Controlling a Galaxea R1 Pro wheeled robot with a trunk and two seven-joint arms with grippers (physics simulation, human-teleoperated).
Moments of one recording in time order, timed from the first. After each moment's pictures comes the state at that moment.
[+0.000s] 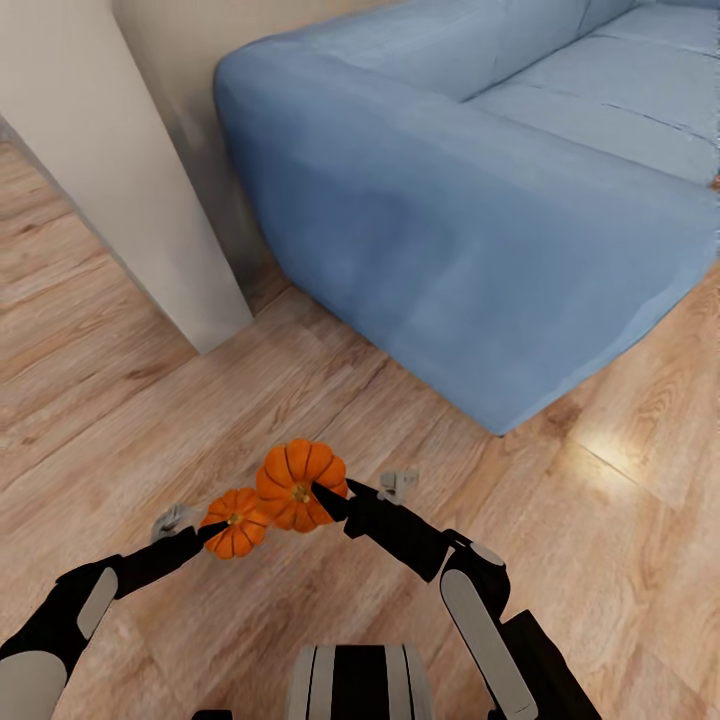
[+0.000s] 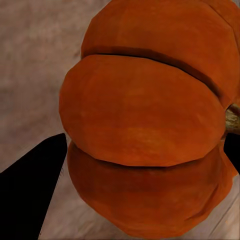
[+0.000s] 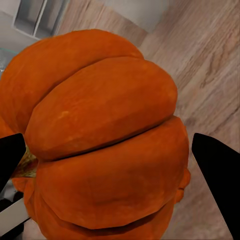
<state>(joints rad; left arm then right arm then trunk) -0.59 0.26 0.31 -0.60 0.28 0.50 -0.74 -0.34 0.06 0.39 -1.59 -0.65 0.48 0.22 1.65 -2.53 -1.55</state>
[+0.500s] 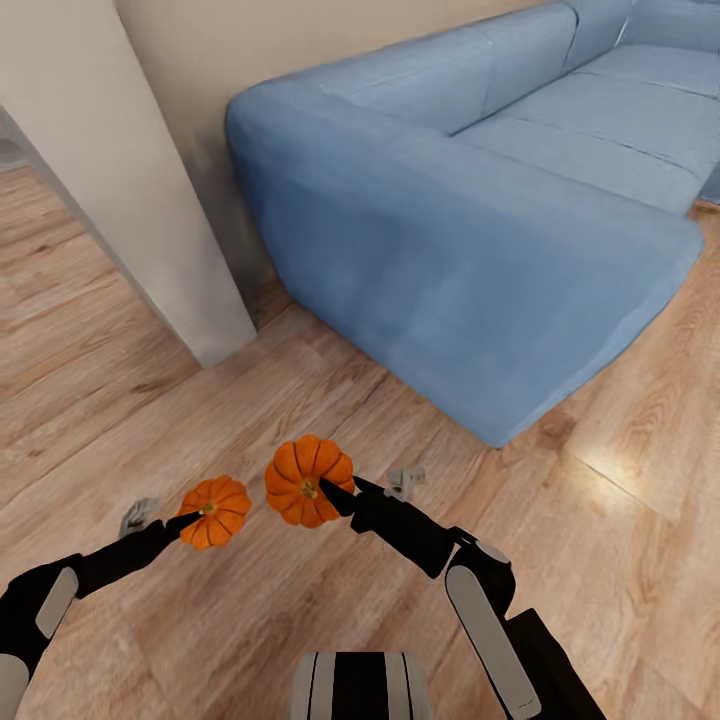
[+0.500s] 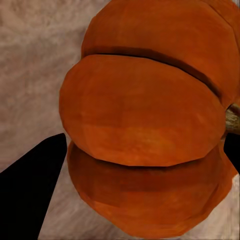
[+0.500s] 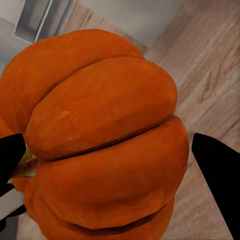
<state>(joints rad) -0.59 0.33 0.40 -0.61 0.29 0.58 -0.88 -0.34 0.06 0.36 -1.59 -0.65 0.49 0.21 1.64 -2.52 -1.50</state>
